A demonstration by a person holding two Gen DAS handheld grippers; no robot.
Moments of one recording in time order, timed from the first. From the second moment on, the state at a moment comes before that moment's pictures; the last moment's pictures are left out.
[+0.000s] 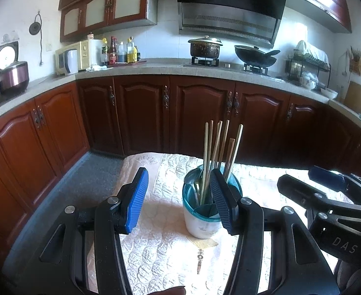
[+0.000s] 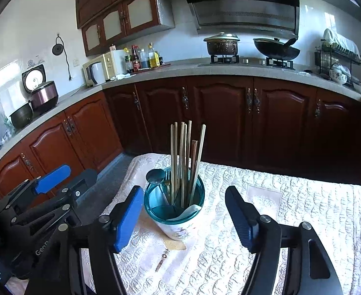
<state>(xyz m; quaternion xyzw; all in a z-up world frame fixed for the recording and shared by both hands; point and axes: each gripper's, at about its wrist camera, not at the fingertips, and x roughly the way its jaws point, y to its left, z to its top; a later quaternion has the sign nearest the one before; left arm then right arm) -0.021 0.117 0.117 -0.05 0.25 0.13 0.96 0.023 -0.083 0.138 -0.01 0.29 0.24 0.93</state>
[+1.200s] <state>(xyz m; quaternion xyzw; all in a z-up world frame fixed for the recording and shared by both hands) 0.005 0.119 0.109 -0.04 0.26 0.15 0.95 0.055 -0.069 0.111 -0.02 0.32 0.24 0.92</state>
